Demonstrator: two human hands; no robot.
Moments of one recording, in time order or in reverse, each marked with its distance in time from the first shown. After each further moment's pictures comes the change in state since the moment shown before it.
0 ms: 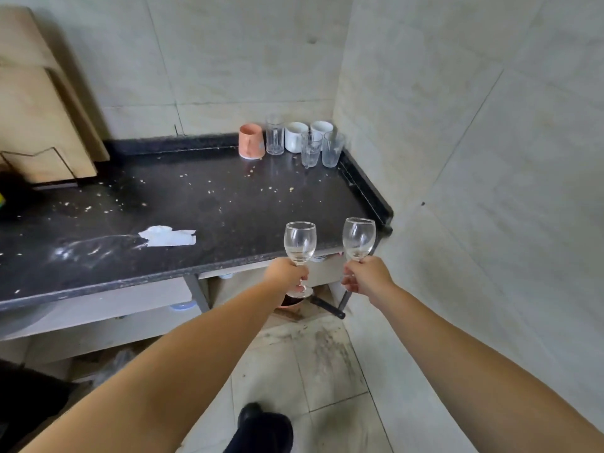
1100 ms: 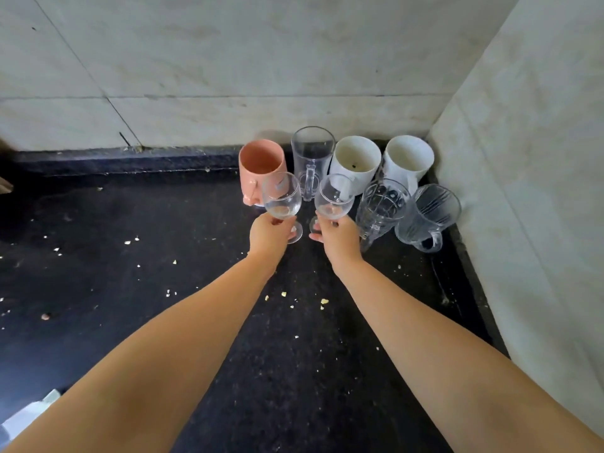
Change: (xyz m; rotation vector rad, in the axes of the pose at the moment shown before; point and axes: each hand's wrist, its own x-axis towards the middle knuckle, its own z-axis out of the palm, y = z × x) left_hand 0.471 0.170 -0.100 -0.247 0.377 -0.013; right_hand 0.454 -0.210 0.223 0.053 -0.149 -0.155
